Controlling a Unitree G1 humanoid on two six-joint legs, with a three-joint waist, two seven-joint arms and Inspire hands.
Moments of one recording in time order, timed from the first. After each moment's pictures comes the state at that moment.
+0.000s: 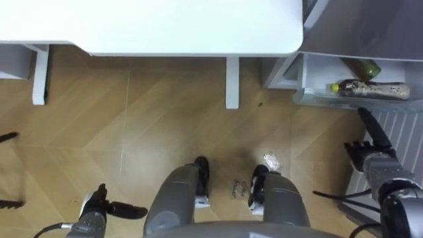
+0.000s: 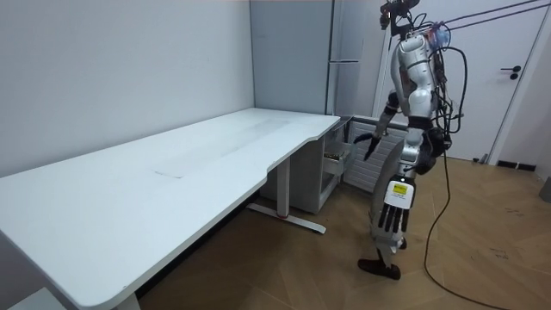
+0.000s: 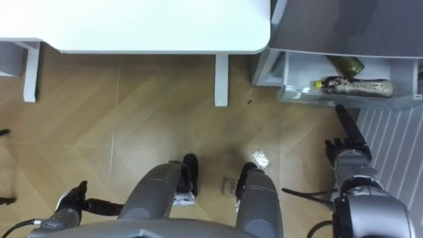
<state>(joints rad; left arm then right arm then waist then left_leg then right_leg) 0.05 0.29 -0.18 1.12 -0.15 0.00 0.15 -0.32 -0.42 -0.12 1.29 1.60 -0.04 -0.05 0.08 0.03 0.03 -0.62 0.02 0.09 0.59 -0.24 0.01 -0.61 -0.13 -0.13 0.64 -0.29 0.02</state>
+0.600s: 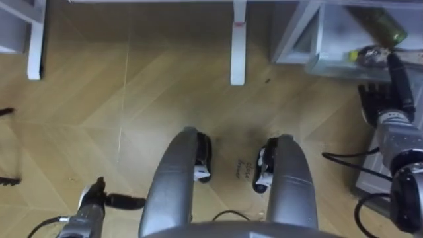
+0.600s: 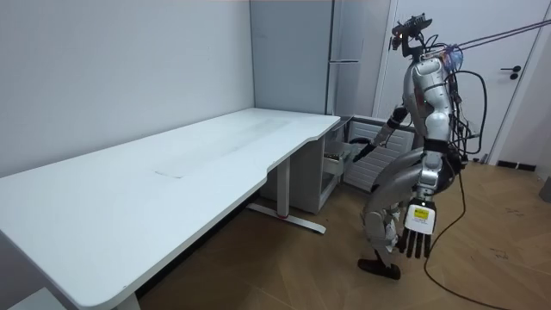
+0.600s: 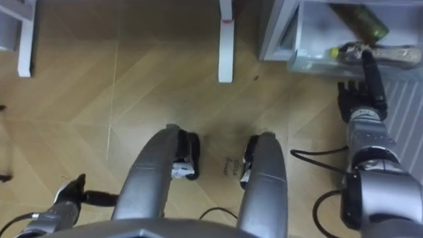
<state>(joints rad) 0.04 0.33 -0.24 1.12 -0.23 0.04 0.14 -0.47 -0.50 -0.14 1.24 1.65 -0.03 0.13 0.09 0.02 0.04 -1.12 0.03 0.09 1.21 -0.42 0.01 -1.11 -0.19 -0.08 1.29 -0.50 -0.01</state>
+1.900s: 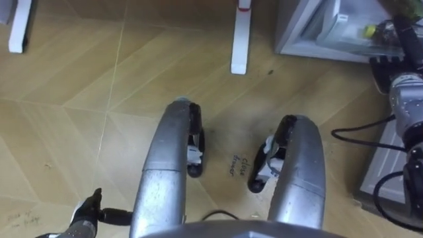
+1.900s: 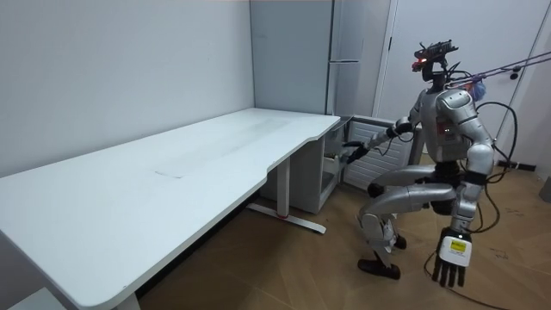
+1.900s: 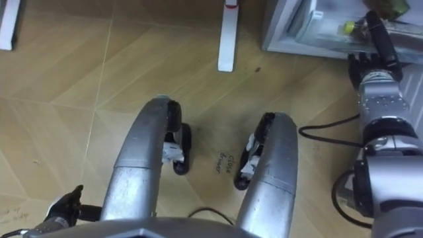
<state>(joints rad) 0.26 0.39 -0.20 0.86 -0.23 0.06 0.09 -0.56 -0.57 0.01 1.08 1.67 -0.08 -0.19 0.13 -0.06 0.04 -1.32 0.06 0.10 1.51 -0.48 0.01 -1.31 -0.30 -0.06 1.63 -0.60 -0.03</state>
